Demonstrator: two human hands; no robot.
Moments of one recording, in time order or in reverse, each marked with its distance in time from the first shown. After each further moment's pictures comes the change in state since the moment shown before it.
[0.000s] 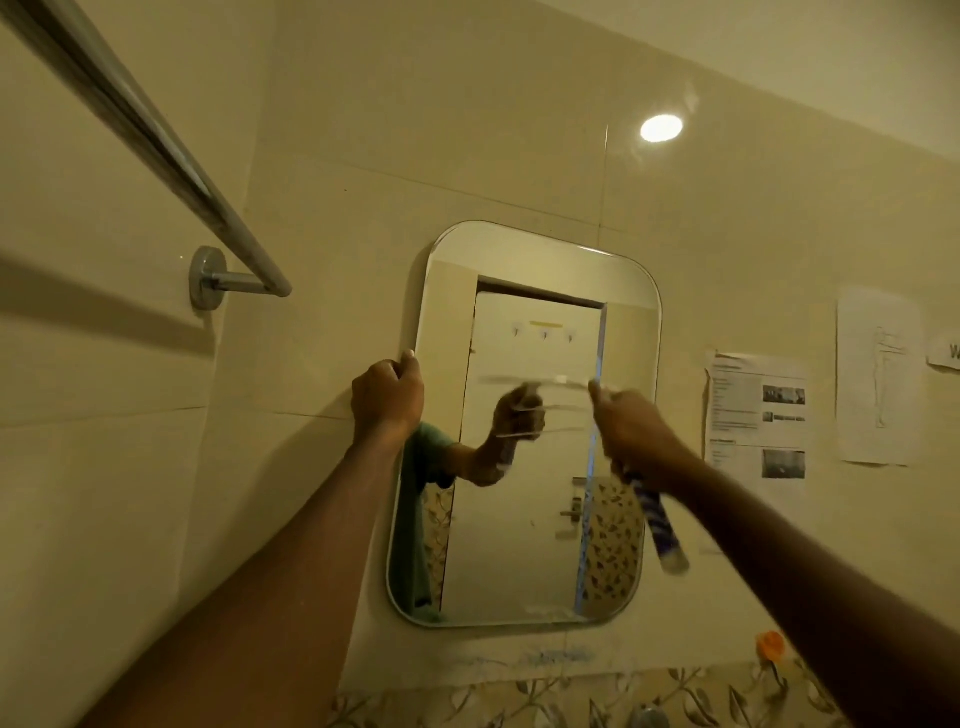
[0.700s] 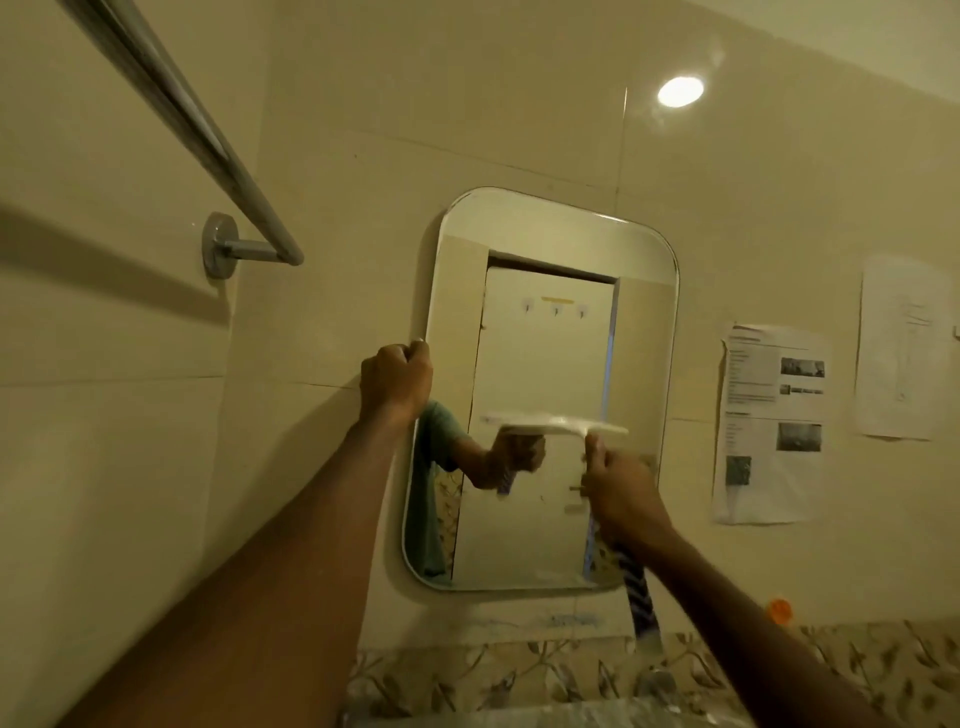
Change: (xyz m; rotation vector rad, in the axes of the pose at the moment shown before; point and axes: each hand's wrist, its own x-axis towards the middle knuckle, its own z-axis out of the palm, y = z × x) left_hand -0.008 -0.009 -0.009 0.051 -0.075 -0.010; right_hand -0.049 0.052 0.062 -0.030 0.080 -0.030
